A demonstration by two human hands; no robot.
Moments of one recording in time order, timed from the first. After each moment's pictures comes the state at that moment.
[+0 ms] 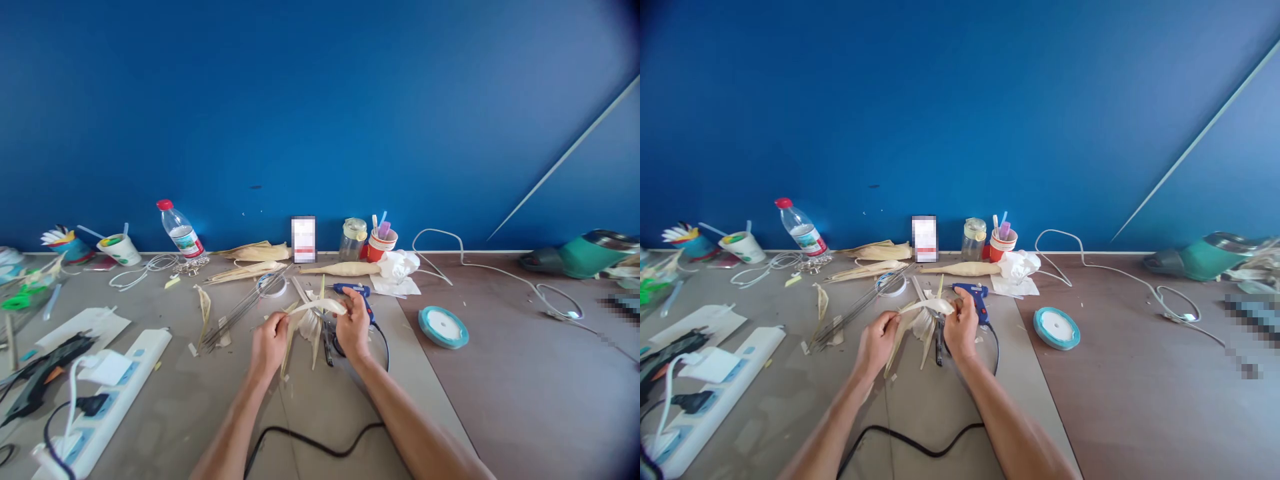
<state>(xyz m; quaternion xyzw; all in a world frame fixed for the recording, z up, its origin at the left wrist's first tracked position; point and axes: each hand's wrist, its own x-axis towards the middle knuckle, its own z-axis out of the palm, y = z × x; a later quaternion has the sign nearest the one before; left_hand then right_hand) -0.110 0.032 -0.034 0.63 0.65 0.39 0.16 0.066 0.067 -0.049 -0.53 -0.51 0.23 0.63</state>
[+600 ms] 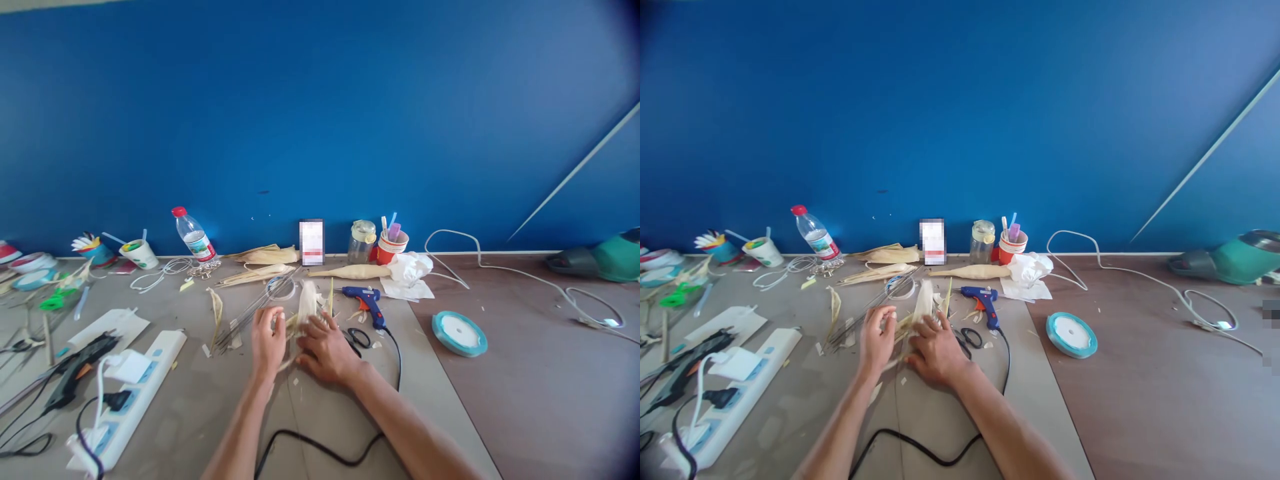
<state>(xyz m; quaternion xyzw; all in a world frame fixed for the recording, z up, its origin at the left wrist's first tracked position) -0.127 0.041 -0.036 0.61 0.63 0.47 0.05 0.044 0.038 -0.027 -0.34 -0.89 0.08 0.28</state>
